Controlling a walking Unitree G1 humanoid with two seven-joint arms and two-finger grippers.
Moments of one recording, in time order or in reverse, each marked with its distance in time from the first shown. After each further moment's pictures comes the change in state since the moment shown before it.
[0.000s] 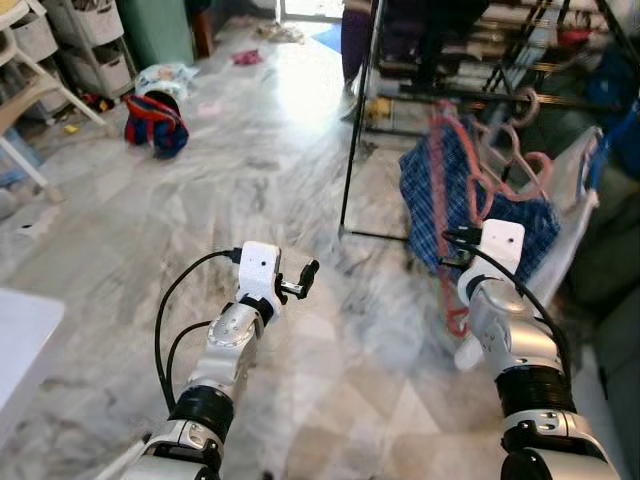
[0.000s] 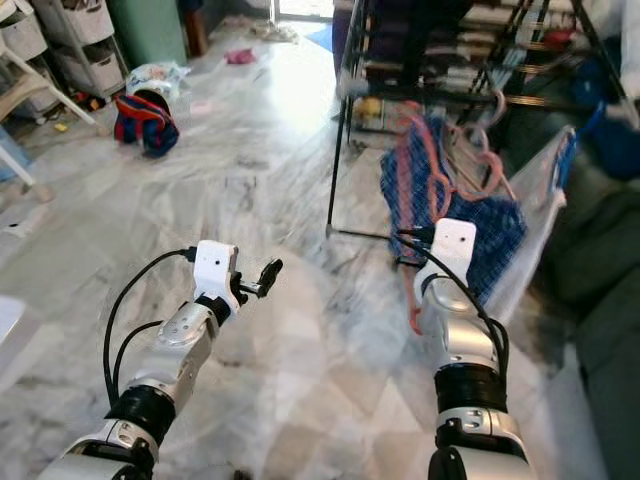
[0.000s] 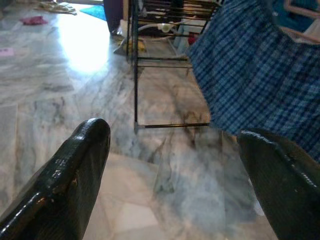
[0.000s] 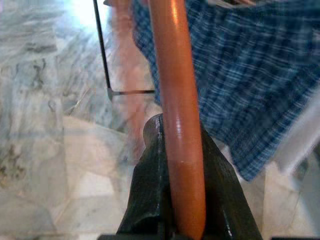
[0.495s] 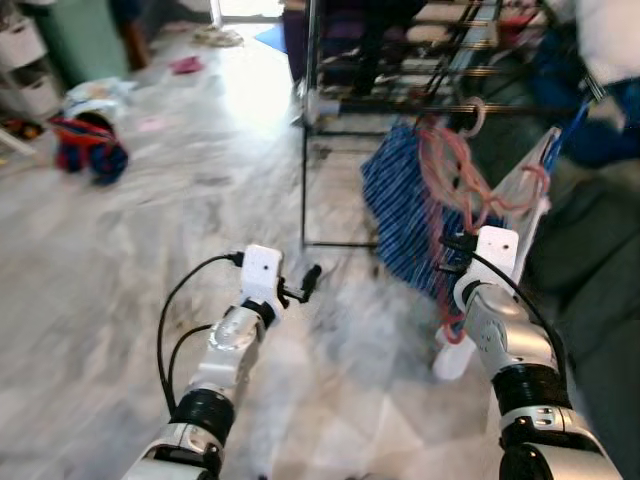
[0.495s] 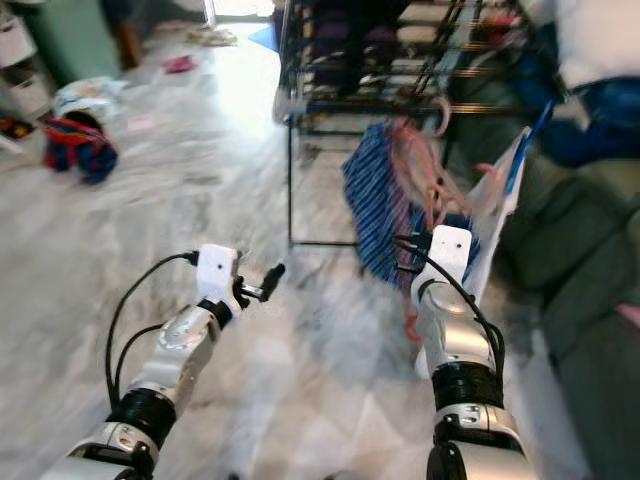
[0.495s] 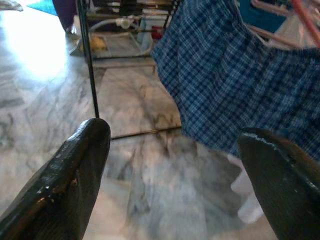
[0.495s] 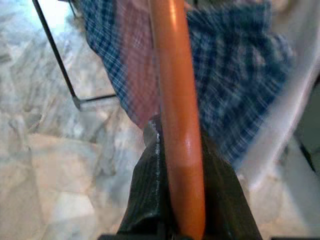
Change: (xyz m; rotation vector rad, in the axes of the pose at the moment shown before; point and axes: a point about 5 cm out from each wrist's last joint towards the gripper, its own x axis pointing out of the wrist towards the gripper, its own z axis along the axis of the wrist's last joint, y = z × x) left arm -0.001 -0.002 -0.002 0.000 0.007 -0.008; right arm 0.004 0.002 -0.011 0.015 0.053 0.005
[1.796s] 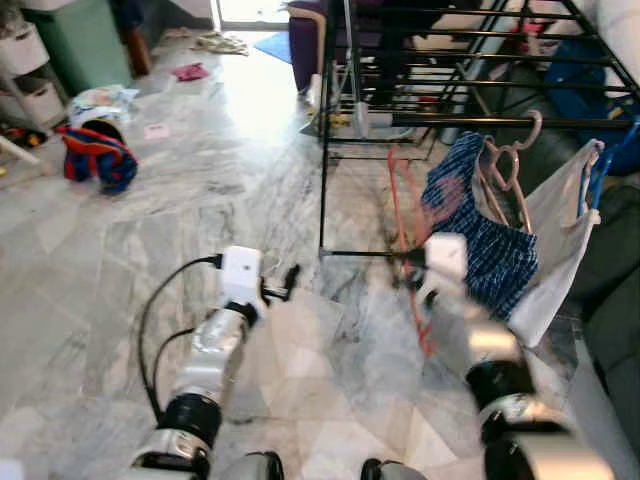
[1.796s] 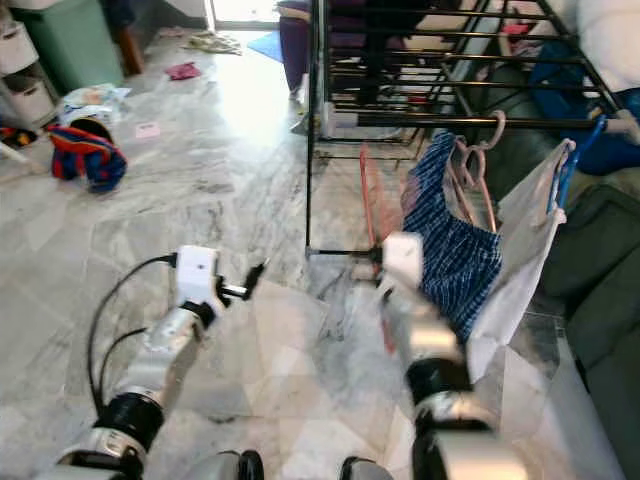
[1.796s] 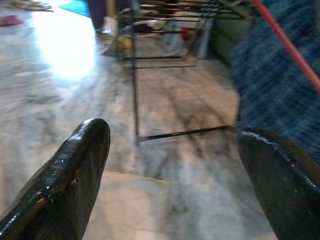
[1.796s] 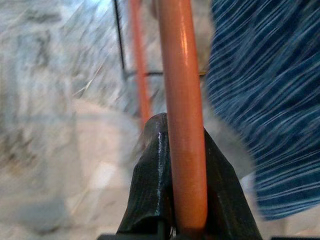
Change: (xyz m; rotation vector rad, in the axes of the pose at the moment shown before) left arm -0.008 0.009 -0.005 -0.008 0.014 0.043; right arm 0.005 0.029 -0.007 -0.124 0.073 0.126
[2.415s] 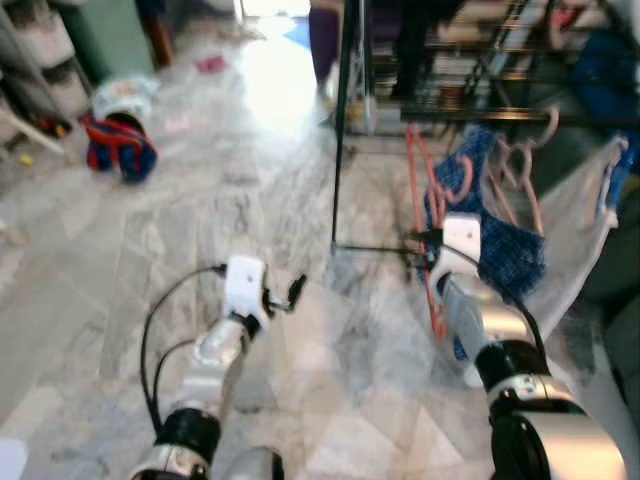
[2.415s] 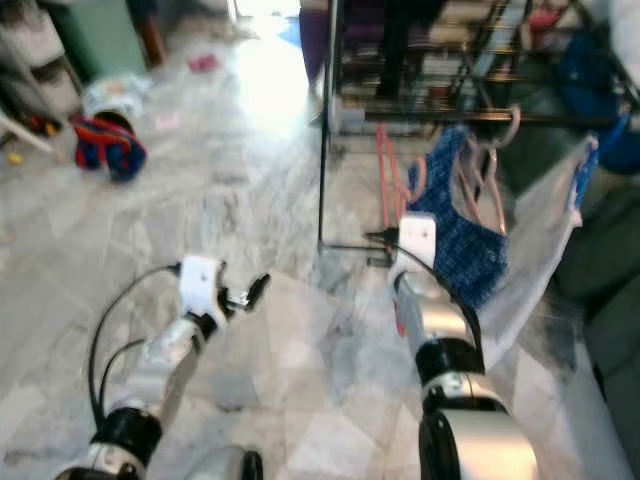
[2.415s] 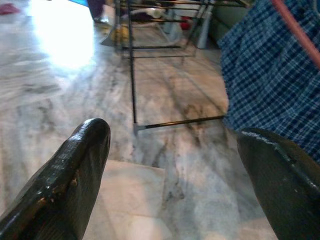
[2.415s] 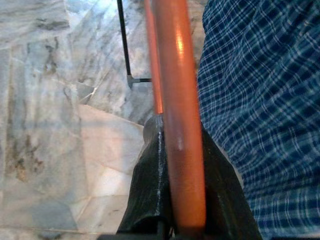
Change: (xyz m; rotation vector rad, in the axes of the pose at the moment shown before) left arm -0.008 -0.002 -0.006 -0.004 0.005 -0.040; right arm 0.004 -0.008 0.011 0.026 -0.025 -0.019
